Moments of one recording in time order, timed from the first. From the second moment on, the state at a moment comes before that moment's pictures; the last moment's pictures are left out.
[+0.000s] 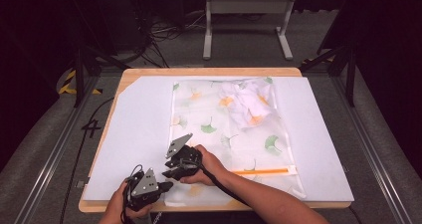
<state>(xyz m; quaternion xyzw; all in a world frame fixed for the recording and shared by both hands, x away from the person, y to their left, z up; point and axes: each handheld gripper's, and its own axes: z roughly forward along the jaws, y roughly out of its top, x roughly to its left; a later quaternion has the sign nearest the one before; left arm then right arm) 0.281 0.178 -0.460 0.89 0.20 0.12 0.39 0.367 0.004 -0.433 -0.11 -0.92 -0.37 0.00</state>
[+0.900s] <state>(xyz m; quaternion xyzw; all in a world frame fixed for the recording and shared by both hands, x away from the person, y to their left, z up) 0.280 0.176 -0.459 0.89 0.20 0.12 0.38 0.361 -0.013 -0.431 -0.10 -0.92 -0.39 0.01</state>
